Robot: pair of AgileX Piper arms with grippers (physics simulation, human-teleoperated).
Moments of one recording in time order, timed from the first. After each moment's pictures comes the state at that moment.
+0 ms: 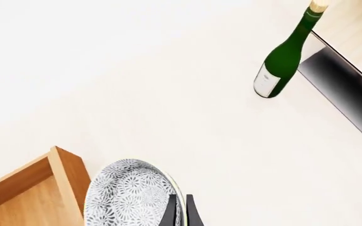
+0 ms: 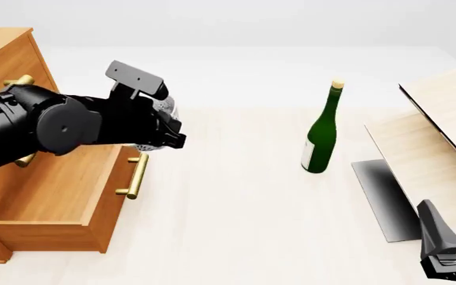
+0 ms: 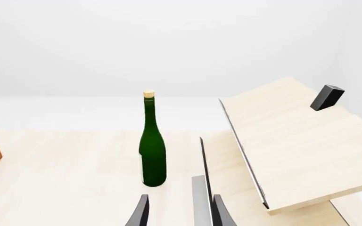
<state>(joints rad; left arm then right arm) -0.52 1.37 -1.04 0.39 0.05 0.00 0.07 0.00 -0.06 -0.01</state>
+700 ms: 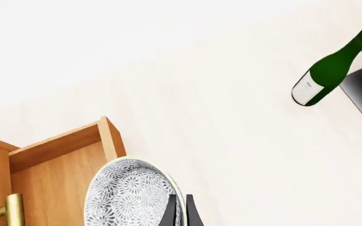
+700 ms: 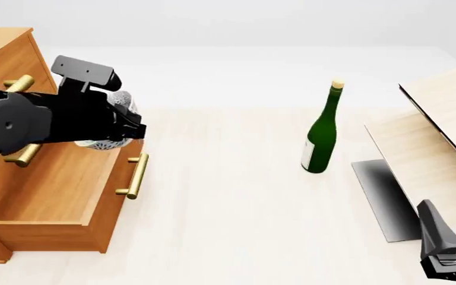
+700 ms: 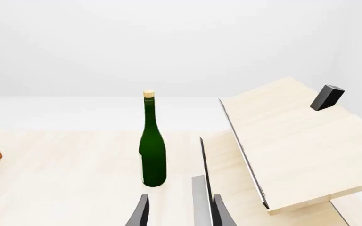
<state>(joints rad) -0.37 1.25 -0.98 0.45 0.03 0.00 0.07 0.00 -0.06 -0.01</state>
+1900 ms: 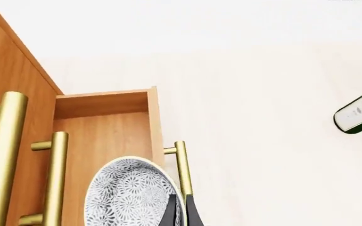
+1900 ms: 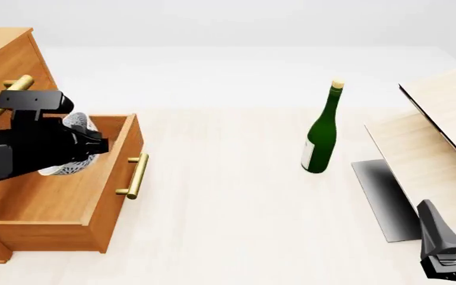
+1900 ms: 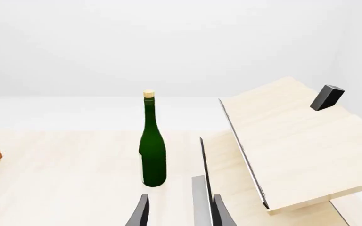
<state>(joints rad) -0.19 1.12 -0.75 0.30 -0.09 0.00 0.07 0.00 -0.06 -0.01</state>
